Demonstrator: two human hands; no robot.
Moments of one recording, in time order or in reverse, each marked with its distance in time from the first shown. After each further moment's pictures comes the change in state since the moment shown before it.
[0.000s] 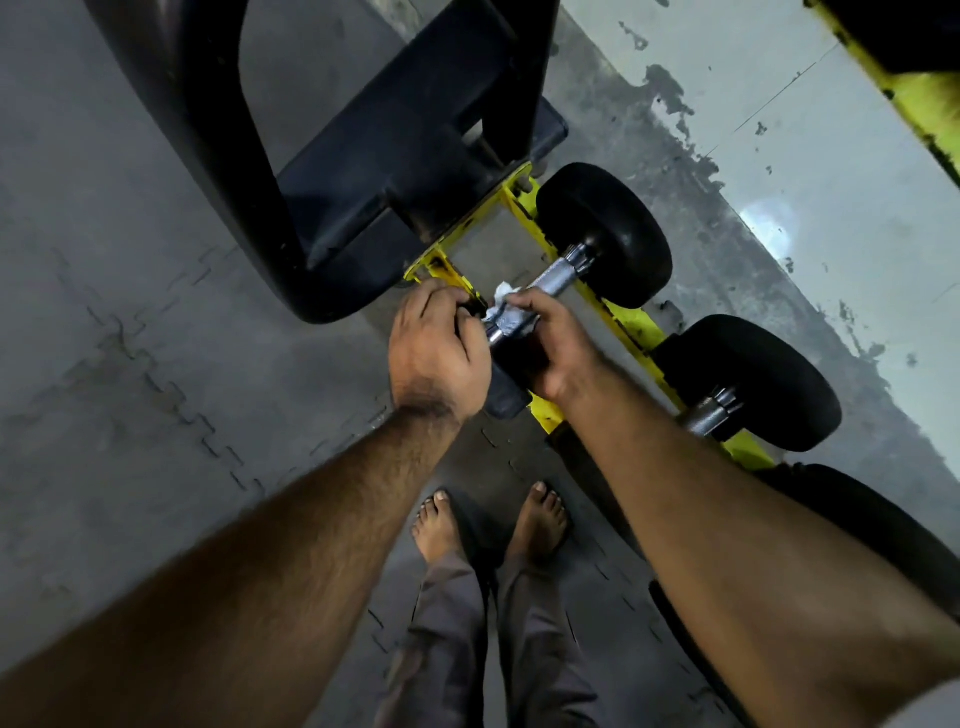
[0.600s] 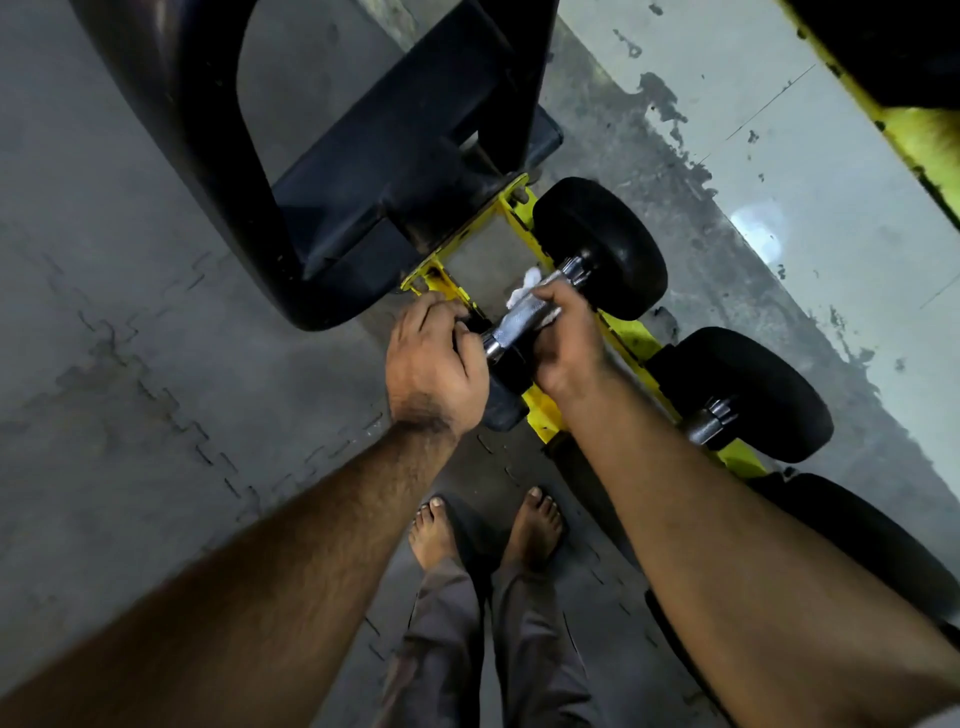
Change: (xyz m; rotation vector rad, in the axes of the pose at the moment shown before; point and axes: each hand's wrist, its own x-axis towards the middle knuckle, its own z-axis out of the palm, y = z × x) left_hand -0.001 0.003 -0.003 0.015 -0.004 0.000; right_hand 0.007 -0.015 0.008 0.127 0.201 -0.261
